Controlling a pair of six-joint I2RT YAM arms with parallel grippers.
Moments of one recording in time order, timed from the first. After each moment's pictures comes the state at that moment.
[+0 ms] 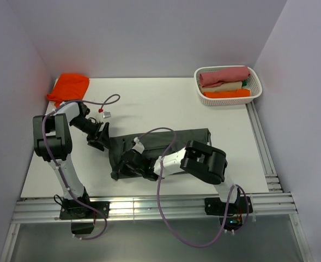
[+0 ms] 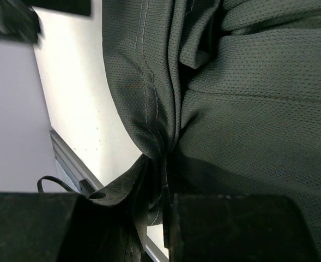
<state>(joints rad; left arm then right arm) 0.08 1.97 1.35 -1.20 0.68 0.46 1.20 2.04 1.05 0.38 0.17 1.33</state>
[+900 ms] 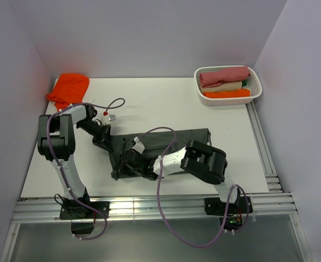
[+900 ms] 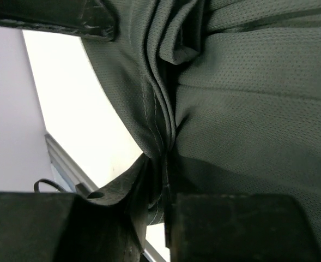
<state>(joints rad) 0.01 1.99 1.28 -1.07 0.67 0.32 1.20 2.04 1.06 0.35 0.19 1.33</state>
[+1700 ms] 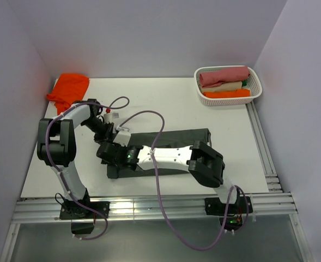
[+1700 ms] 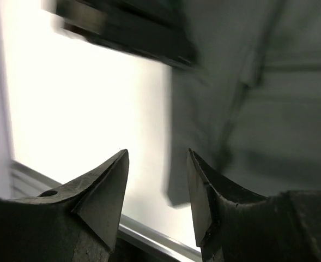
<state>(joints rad) -0.07 1.89 1.28 -1.04 0.51 0.20 1.28 2.03 1.55 -0.35 0.46 1.22</state>
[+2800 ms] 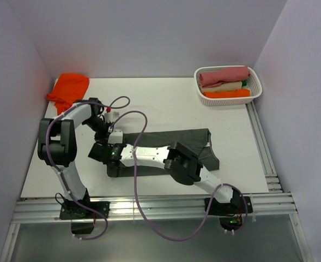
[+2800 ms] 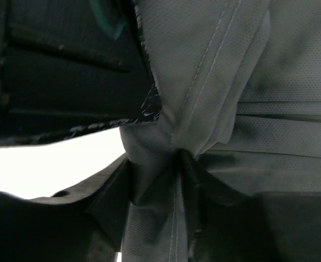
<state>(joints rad) -0.10 1.89 1.29 -1.04 0.47 0.16 1.25 2.38 1.97 -0.67 0.56 1.14</state>
